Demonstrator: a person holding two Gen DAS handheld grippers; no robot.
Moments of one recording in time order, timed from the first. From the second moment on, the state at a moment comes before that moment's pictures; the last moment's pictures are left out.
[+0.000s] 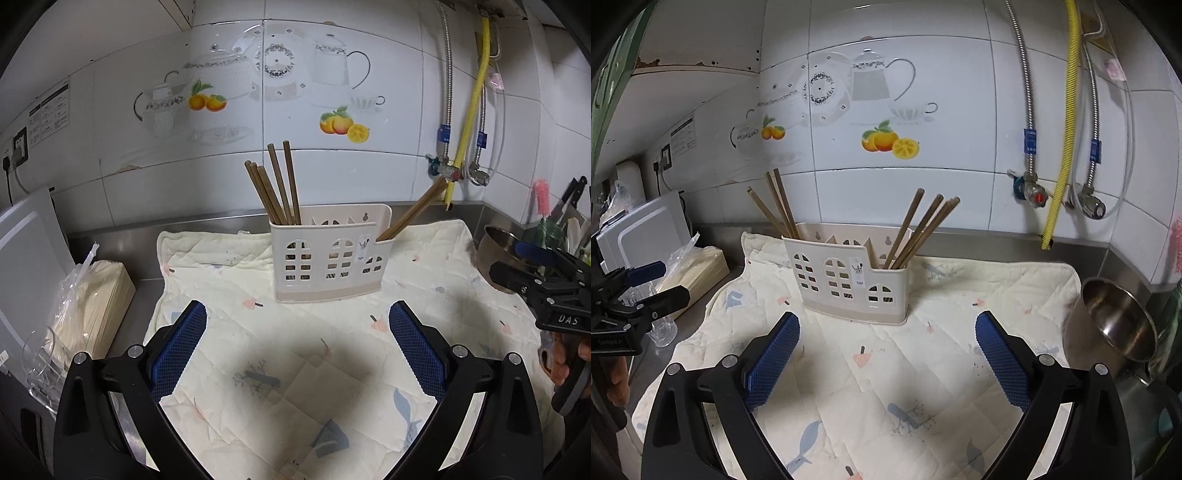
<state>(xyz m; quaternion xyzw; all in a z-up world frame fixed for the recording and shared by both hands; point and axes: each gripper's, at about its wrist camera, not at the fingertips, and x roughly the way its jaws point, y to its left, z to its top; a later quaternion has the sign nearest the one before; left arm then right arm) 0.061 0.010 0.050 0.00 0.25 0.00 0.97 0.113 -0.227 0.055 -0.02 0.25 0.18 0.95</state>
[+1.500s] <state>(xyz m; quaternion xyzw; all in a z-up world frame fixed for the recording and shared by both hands) 0.046 0.017 0.034 -0.03 0.26 0.02 0.96 0.091 -0.220 0.038 -0.03 0.26 0.17 0.95</state>
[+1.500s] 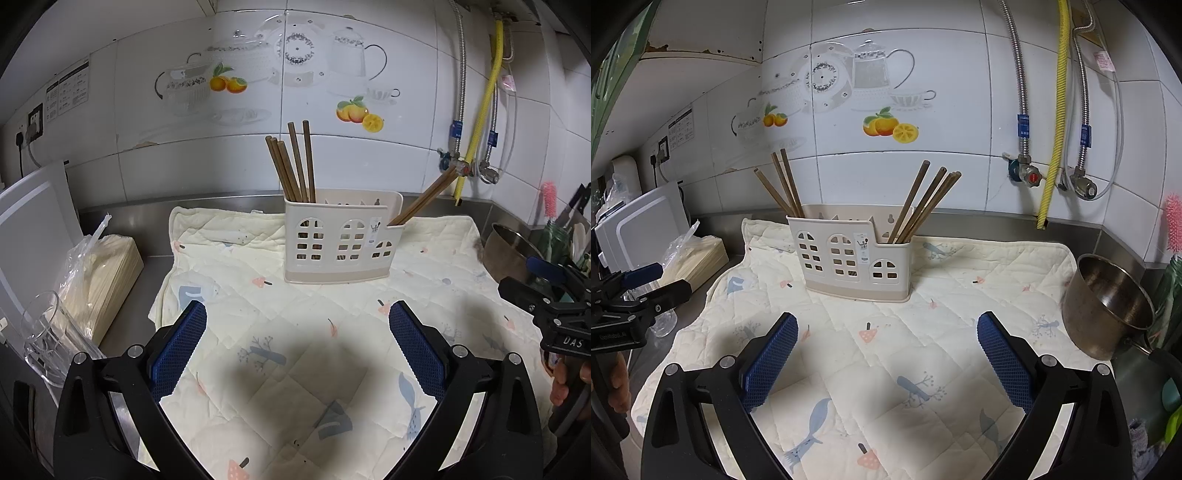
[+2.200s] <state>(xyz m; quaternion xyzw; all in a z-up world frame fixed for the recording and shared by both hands) 0.045 0.014 0.032 -0.03 0.27 0.02 0.96 0.089 -0.215 0.034 -0.03 0.26 0.18 0.95</state>
